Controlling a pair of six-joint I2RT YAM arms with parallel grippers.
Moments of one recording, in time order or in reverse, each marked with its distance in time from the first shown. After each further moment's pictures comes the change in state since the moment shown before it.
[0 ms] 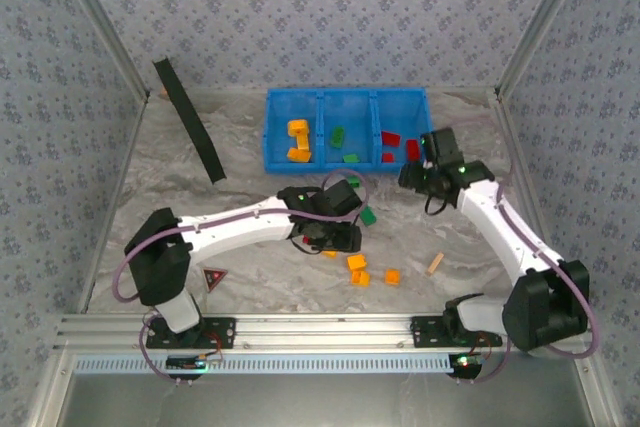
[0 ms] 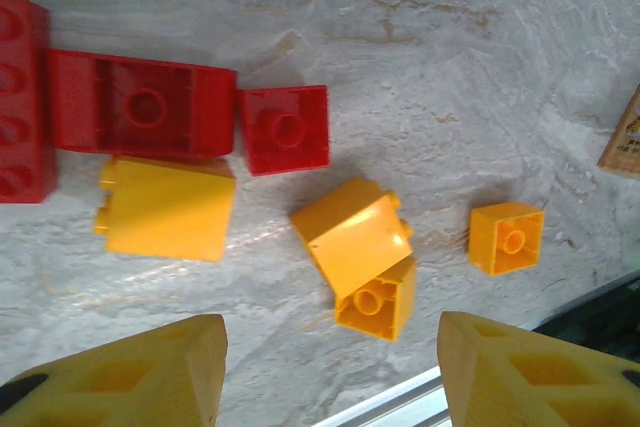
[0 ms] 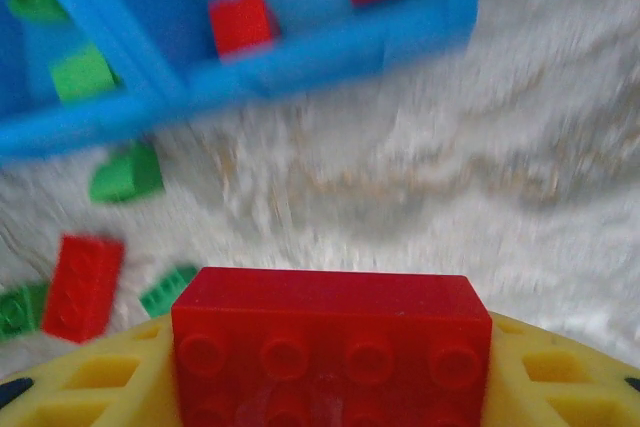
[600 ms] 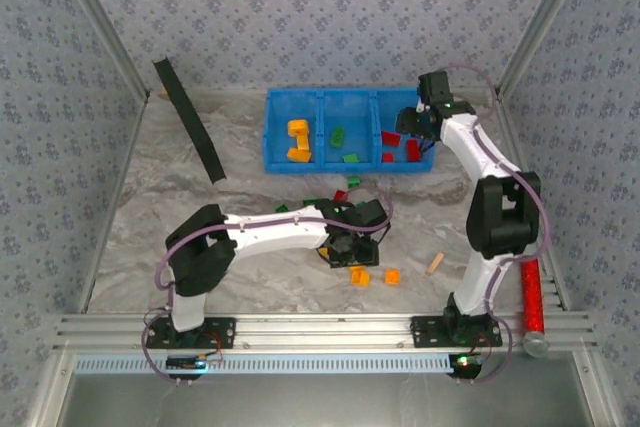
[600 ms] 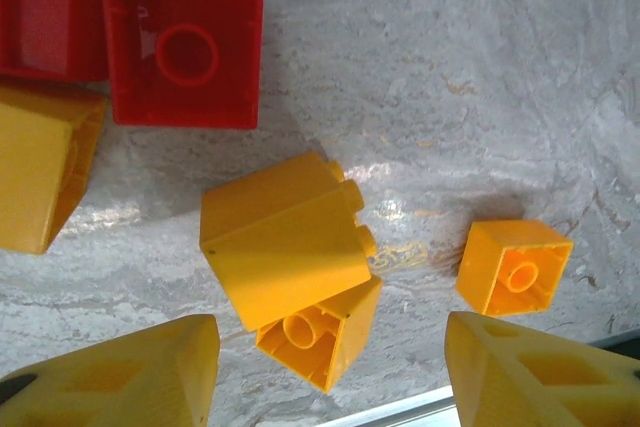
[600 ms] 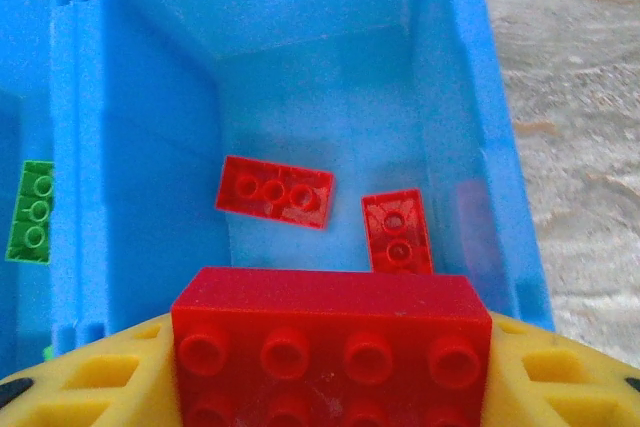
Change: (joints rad) left arm -0.095 0.206 0.130 -0.035 -0.011 -0.210; right arm -0.108 0.576 0.532 0.081 -0.035 -0.186
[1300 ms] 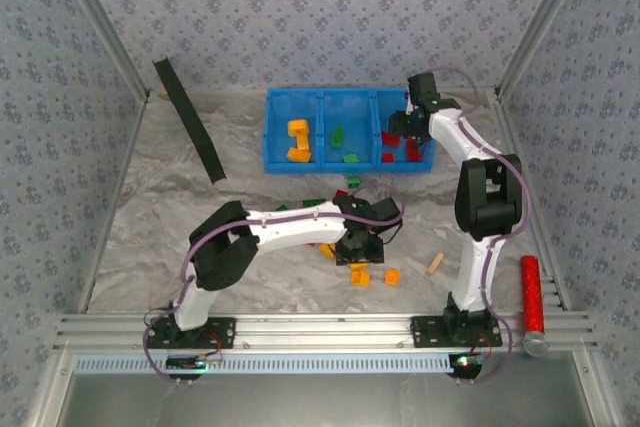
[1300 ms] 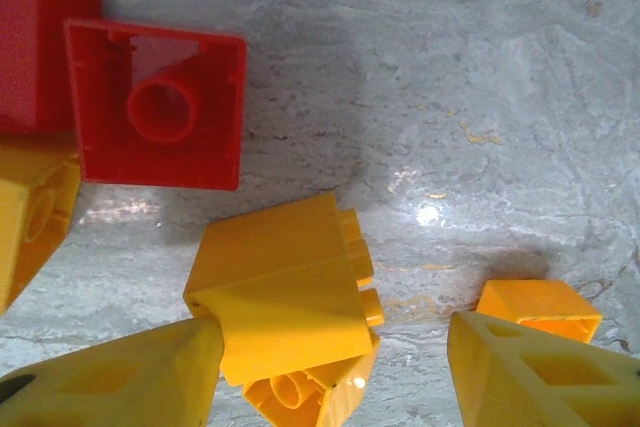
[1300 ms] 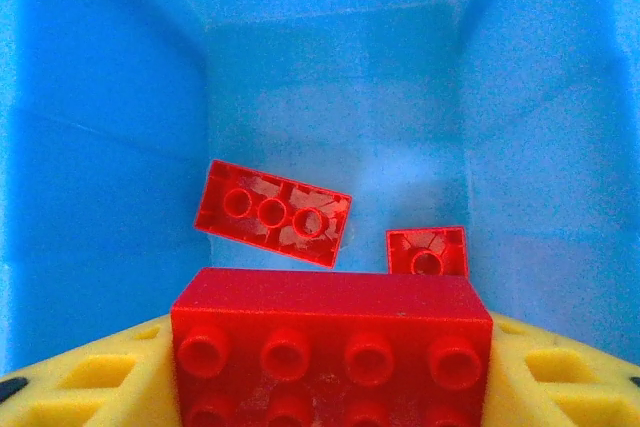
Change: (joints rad) left arm 0.000 0.132 0.151 -0.119 -0.035 -0.014; right arm 0.007 0.139 0.064 0.013 -0.012 -0.068
